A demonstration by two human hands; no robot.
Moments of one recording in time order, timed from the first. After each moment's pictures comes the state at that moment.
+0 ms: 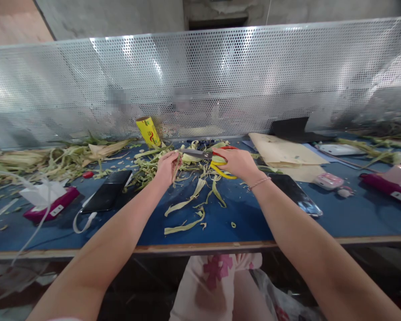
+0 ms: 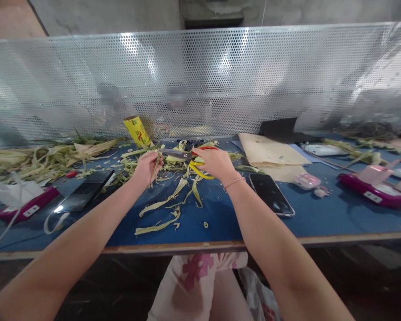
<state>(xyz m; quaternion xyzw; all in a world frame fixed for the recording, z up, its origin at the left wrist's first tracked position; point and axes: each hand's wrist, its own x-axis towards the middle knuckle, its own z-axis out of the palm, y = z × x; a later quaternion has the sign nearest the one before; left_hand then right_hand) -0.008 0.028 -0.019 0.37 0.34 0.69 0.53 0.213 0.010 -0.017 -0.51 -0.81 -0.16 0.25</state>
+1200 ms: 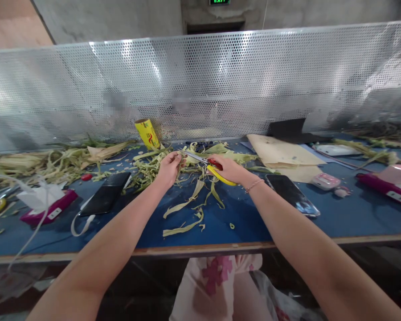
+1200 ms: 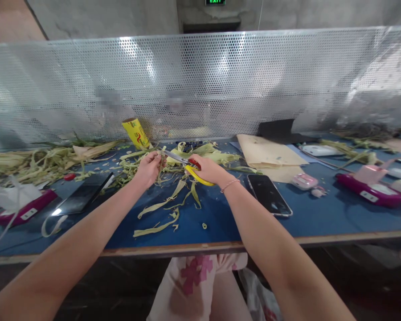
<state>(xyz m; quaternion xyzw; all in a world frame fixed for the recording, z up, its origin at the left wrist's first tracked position) -0.005 0.030 -0.025 0.48 0.32 0.64 0.50 0.206 0.014 -0.027 -0.42 -0.86 0.09 0.29</state>
